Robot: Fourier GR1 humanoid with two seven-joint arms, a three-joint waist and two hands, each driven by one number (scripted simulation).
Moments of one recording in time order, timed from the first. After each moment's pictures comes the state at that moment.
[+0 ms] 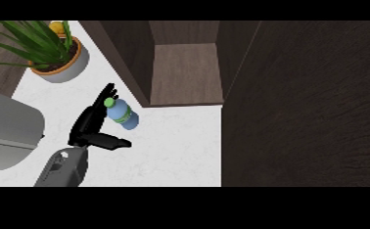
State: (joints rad) left arm -0.30 0.17 0.13 -0.80 0.01 -0.28 -0.42; right arm 0.75 -0.18 -0.16 -2.39 -0.44 0.47 -0.08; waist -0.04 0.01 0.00
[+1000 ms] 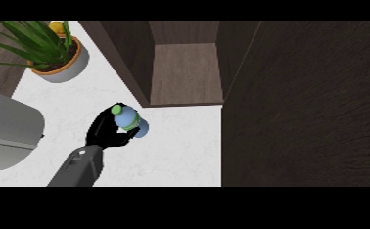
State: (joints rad) left arm -0.46 0.12 0.21 -0.39 0.09 -0.49 -0.65; right arm 0.81 -0.23 -0.21 -2.38 -0.50 0.49 -0.15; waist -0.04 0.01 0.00
